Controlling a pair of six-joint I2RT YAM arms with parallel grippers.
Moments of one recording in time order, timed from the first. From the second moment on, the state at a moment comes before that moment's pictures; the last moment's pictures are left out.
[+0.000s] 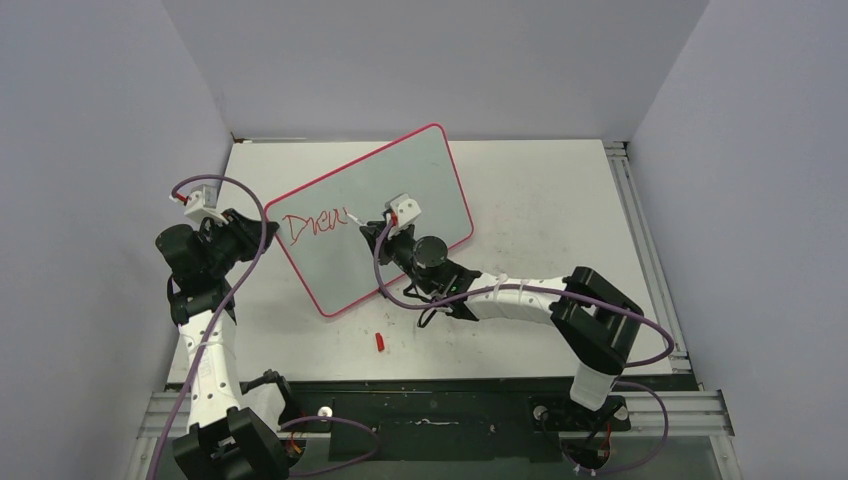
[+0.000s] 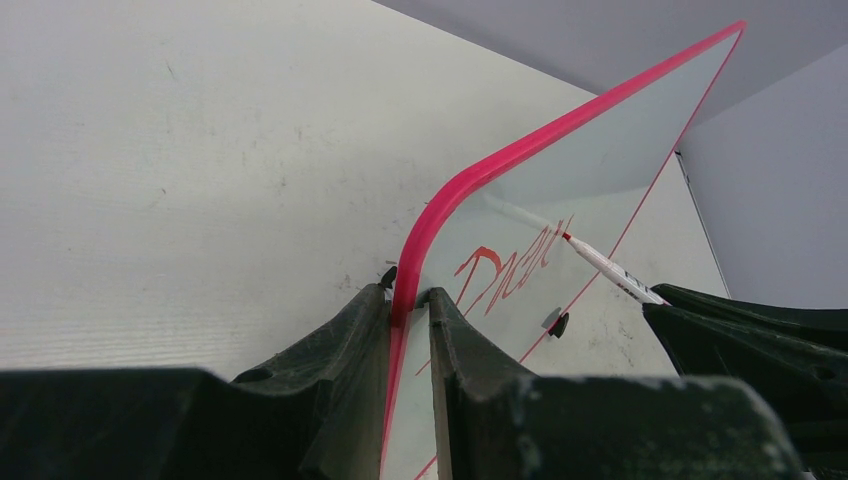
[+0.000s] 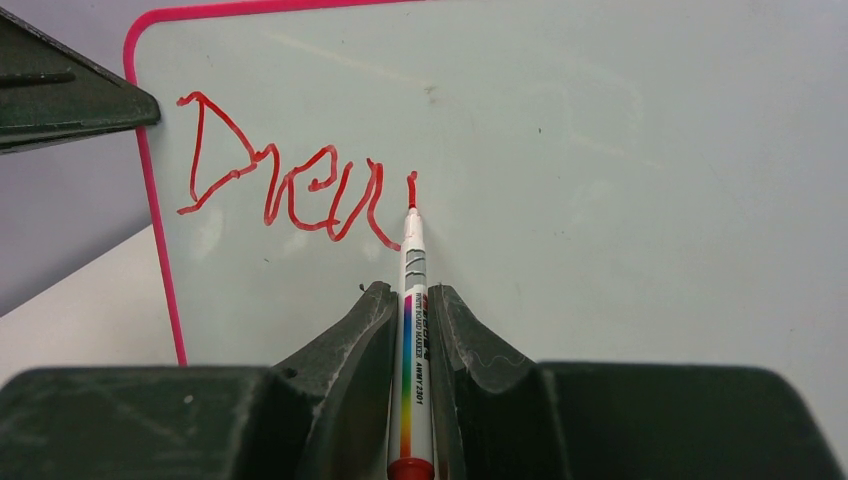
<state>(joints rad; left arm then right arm) 0.42 0.91 0.70 -0.06 0.69 -0.42 1.01 1.75 1.03 0.77 0.26 0.09</state>
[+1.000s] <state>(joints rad) 0.41 0.91 0.70 -0.06 0.69 -0.42 1.01 1.75 1.04 0.79 0.28 0.07</state>
